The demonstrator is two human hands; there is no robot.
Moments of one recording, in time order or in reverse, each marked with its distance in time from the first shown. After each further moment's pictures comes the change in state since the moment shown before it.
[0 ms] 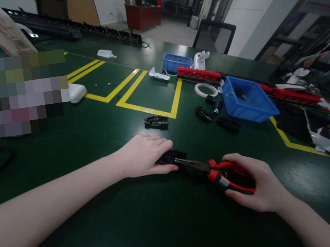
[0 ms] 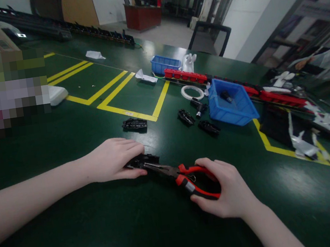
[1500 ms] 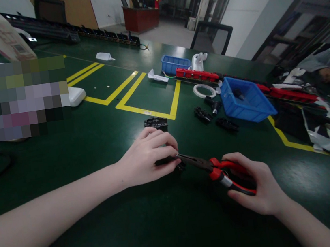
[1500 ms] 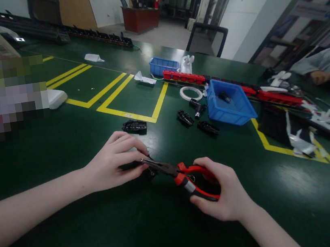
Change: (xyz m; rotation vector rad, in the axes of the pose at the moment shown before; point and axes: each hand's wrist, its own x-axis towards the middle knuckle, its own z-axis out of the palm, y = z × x) left_hand -0.004 0.009 0.007 -0.191 0.441 0.090; right_hand -0.001 -0.016 0.004 0.261 0.061 0.127
